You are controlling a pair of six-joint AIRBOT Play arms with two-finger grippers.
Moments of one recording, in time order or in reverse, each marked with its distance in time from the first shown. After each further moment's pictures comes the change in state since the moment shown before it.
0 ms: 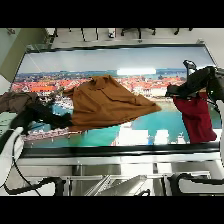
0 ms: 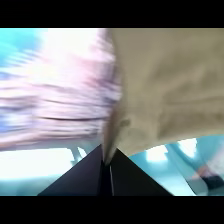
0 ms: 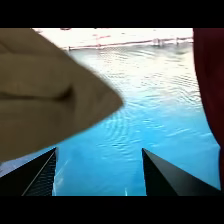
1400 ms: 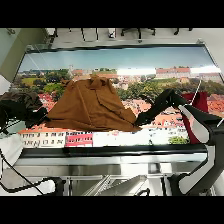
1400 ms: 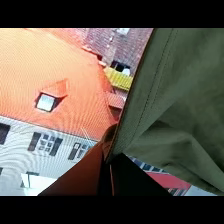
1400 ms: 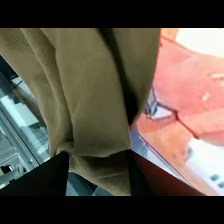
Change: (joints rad) left arm 0.254 0.000 0.135 0.125 0.048 -0.045; right arm 0.140 -0.394 -0.143 0.549 -0.243 -0.582
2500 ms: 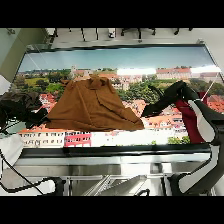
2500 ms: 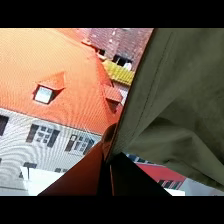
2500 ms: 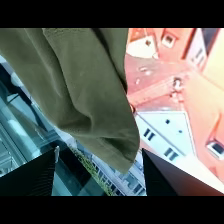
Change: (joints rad) left arm 0.000 0.000 0.000 0.000 0.027 -0.003; right arm -0.109 0.031 0.125 -0.011 -0.074 -0.018
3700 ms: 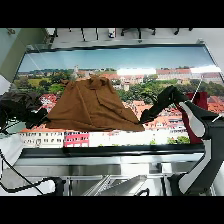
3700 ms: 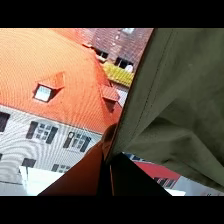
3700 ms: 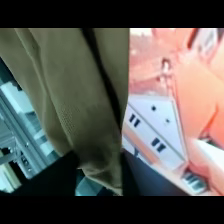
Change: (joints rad) left arm 0.000 0.000 0.000 -0.001 0.002 -0.008; right arm 0.054 -0.116 0.008 -0.004 -0.072 -0.011
